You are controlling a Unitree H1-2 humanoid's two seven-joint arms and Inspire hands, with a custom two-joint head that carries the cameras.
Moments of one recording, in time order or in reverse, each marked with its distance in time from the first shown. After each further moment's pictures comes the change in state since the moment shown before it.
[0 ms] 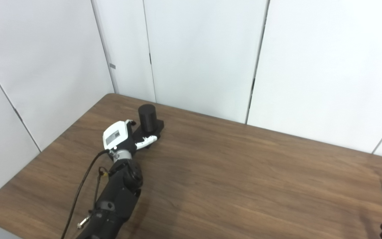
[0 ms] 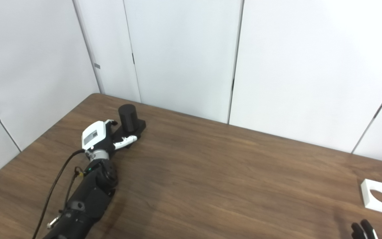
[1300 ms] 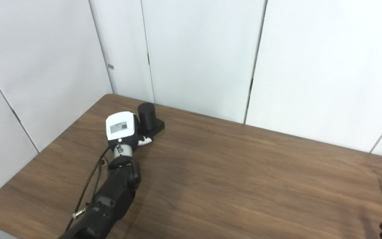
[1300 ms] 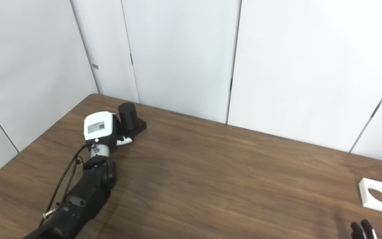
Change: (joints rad) left arm -0.019 0.075 -0.154 0.065 0.259 0.008 0.036; right arm 0.001 -0.001 0.003 -0.014 -0.004 0.024 -0.008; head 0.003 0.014
